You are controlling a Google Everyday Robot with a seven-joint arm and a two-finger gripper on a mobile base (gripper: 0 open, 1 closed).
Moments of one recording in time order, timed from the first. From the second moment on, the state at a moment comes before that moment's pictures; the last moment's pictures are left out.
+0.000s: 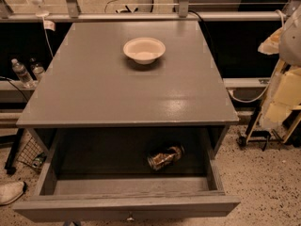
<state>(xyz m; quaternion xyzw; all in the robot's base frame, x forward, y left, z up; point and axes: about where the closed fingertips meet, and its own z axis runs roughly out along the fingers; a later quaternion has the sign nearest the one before) 0.438 -0.217 0.976 -0.60 0.78 -0.03 0.16</state>
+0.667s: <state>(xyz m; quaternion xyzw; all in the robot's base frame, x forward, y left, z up) 0.426 -0.212 0.961 -0.59 0.79 -0.02 0.18</state>
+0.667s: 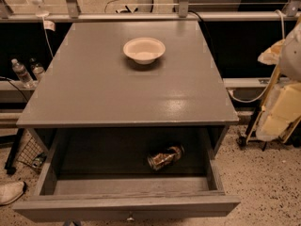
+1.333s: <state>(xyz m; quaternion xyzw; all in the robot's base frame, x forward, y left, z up) 0.392 -0.196 0.900 -0.56 0.80 0.04 0.20</state>
